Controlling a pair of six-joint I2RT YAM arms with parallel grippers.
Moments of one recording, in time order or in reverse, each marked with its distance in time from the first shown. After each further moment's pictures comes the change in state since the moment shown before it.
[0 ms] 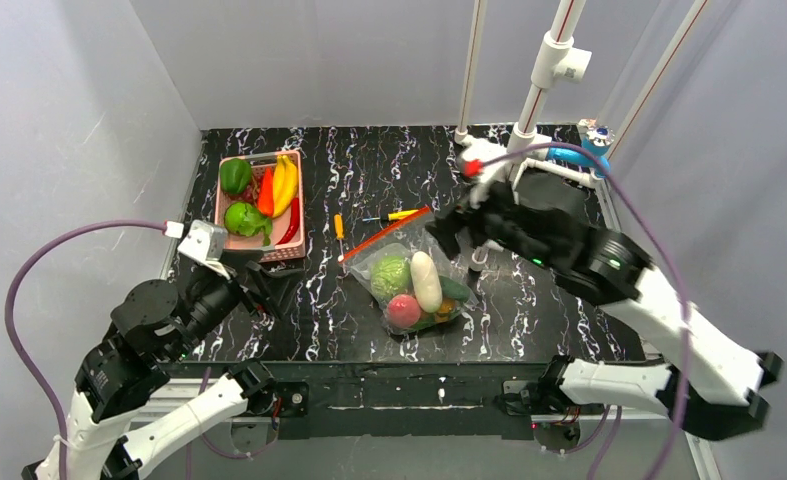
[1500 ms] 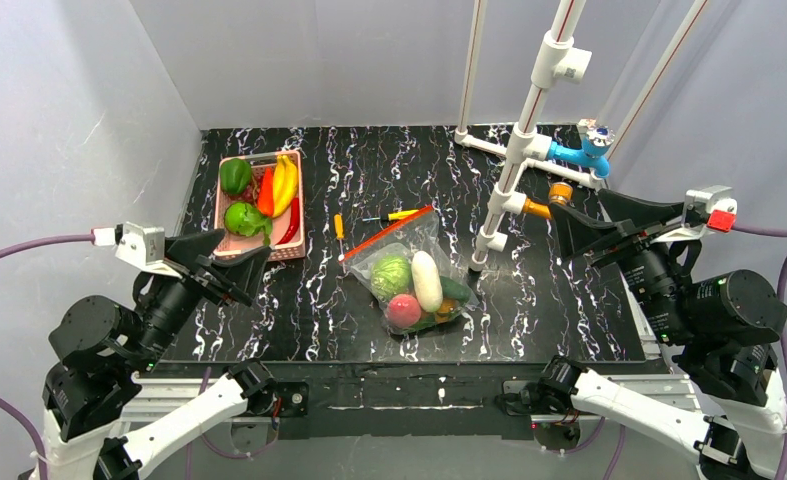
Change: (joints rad) left arm 0.000 -0.010 0.137 0.087 -0.126 0.079; right arm -0.001 -0.622 -0.223 0.226 0.349 0.138
